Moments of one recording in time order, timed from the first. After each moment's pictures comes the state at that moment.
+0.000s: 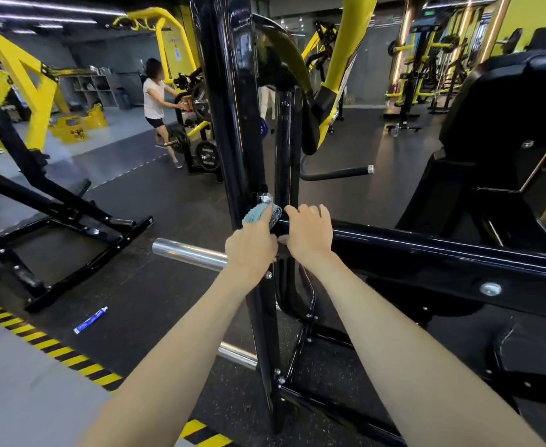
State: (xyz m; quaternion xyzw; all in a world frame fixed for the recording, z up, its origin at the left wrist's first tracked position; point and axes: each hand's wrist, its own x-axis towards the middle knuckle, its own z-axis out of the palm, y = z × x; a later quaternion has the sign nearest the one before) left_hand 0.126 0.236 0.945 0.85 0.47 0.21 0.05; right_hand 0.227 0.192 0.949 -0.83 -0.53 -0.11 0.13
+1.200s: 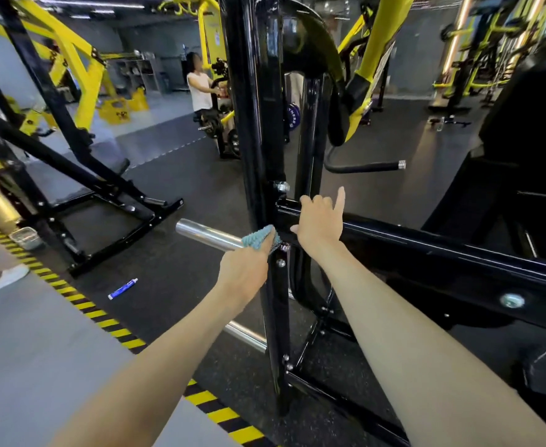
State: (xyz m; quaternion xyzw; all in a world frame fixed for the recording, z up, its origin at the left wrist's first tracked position) left_hand 0.080 0.223 0.898 0.88 0.46 0.04 -0.15; right_hand 0.224 0.198 0.951 -0.83 -0.53 -0.13 0.08
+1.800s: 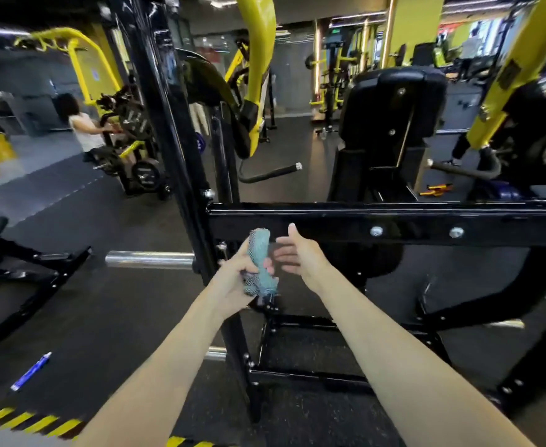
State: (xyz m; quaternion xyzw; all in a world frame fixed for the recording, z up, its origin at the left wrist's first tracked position) left_hand 0.083 0.129 0.920 0.45 0.11 0.13 0.88; right_hand 0.210 0.041 0.932 -0.65 -0.20 0.37 0.63
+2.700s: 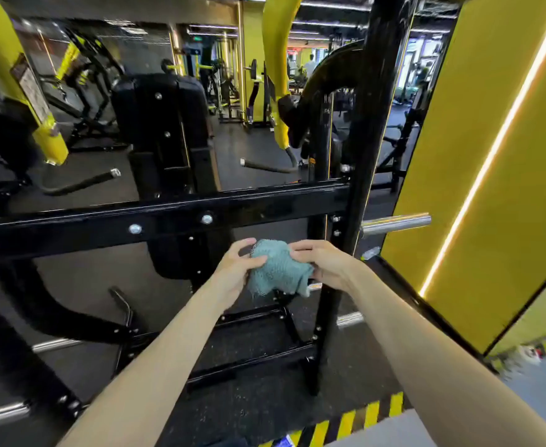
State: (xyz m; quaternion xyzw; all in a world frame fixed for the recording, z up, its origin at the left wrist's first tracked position) left_hand 0.315 -0.224 0.902 0.60 0.14 0.06 0.79; right_hand 0.394 -0.399 0.923 -0.69 -0.15 0.30 0.64
